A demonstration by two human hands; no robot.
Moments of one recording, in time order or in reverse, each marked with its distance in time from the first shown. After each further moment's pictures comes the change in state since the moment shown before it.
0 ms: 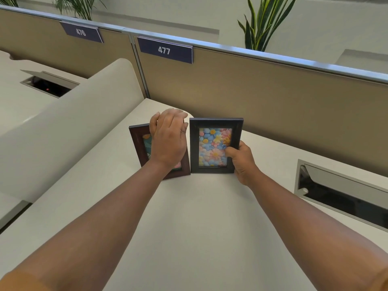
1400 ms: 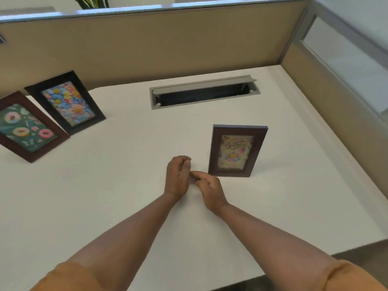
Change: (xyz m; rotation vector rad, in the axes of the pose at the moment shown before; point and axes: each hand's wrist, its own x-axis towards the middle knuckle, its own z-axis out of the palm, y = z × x) left_hand -0.332 0.317 -0.034 -0.870 -0.812 -0.266; right_hand -0.442 0.164 -0.176 -0.165 0.405 -0.145
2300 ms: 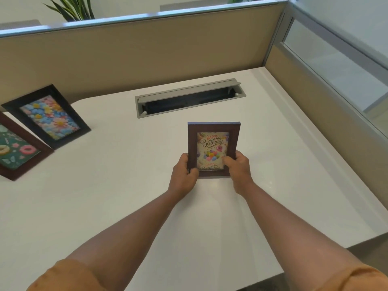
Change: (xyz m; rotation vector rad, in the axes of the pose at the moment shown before) left_hand 0.019 0.030 0.047 0.033 -0.232 -0.064; right_hand 0.043 -0.018 -0.115 0.334 0.370 0.141
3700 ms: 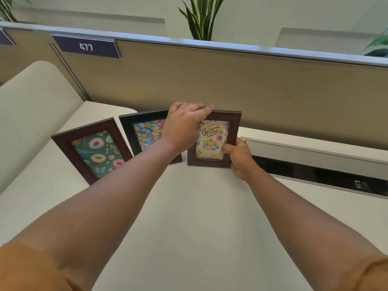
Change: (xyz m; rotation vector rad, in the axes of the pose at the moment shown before) left_hand 0.204 0.008 -0.372 0.995 0.531 0.329; right_hand 0.207 -0.021 0.407 -0.107 -0.540 0.181
